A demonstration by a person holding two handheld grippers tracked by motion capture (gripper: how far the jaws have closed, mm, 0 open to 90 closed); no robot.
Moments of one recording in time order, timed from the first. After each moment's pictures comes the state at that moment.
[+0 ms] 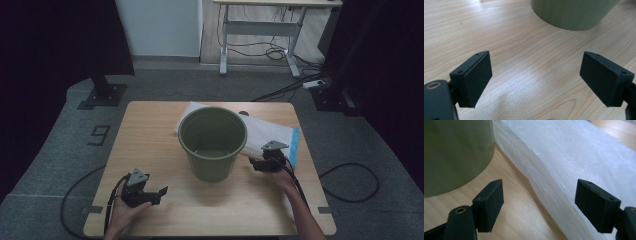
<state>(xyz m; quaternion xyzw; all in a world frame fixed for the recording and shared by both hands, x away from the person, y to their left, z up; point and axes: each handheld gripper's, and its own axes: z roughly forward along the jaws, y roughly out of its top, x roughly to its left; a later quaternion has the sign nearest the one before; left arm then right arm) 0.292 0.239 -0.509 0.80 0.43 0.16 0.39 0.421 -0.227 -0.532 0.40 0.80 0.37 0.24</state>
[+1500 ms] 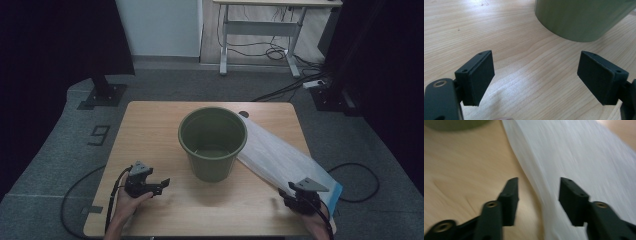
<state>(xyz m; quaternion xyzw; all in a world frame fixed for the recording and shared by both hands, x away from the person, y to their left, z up) 0.322 0.236 -0.514 0.79 0.44 0.14 0.41 0.281 -0.290 -0.521 0.45 0.77 0.37 0.25</state>
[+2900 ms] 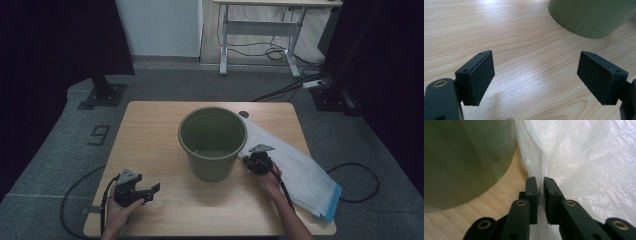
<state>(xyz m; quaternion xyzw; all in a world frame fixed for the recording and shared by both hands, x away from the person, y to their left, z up) 0.291 0.261 -0.513 0.75 0.49 0.16 0.41 0.415 -0.191 -0.548 0.43 0.80 0.36 0.20</state>
